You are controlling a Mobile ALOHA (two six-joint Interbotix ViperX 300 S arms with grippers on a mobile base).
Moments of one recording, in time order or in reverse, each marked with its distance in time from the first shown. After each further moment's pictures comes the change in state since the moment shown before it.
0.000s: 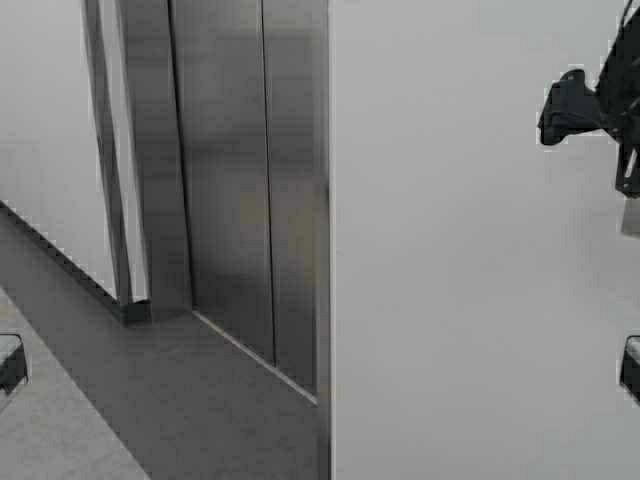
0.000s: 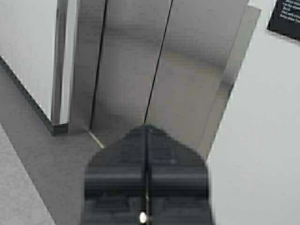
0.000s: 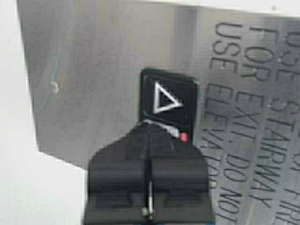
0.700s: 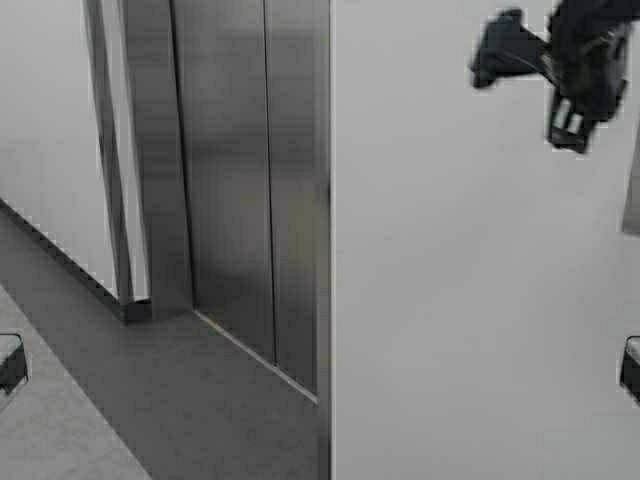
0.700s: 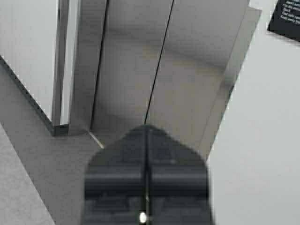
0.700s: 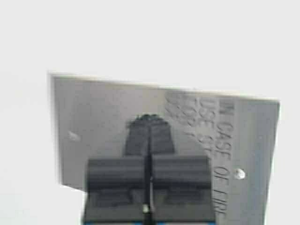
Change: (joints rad) left arm 0.000 -0.005 0.000 0.002 0.000 0.000; right arm 0.285 -0.253 0.100 0.147 -0.037 -0.035
